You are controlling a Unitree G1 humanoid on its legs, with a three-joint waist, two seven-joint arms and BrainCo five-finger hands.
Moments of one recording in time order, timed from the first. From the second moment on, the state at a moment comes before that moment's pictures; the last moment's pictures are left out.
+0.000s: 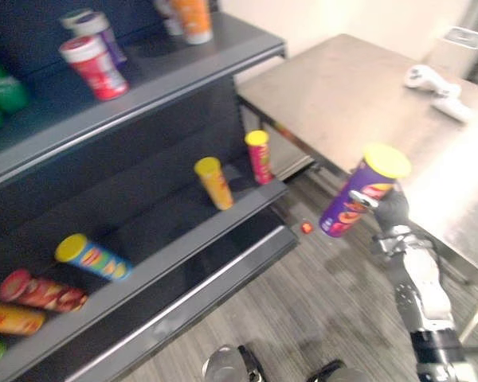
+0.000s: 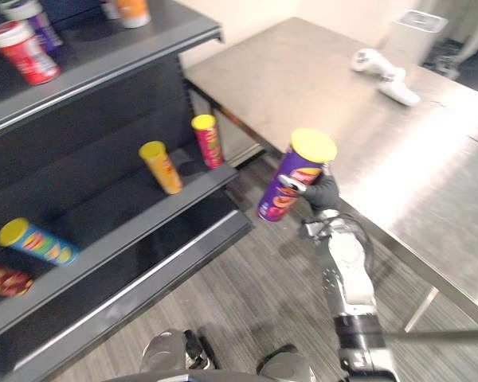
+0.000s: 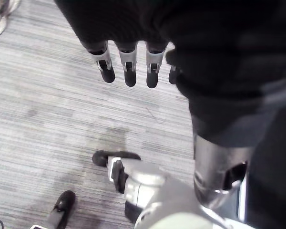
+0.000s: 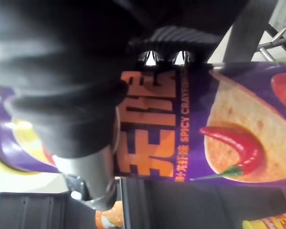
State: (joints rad) left arm 0.34 0.02 0.24 1.03 -0.53 0.03 0.11; right arm -0.12 -0.31 -0.09 -0.07 0.49 -0.10 0.09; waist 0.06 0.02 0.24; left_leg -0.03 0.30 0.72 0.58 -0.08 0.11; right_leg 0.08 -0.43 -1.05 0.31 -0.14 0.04
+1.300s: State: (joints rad) left arm 0.30 0.10 0.18 0.99 -0.51 0.03 0.08; right arm -0.01 -0.22 -0.10 -0.13 0.43 -0.19 0.07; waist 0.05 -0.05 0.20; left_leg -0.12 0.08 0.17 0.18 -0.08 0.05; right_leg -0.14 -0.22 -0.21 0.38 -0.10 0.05
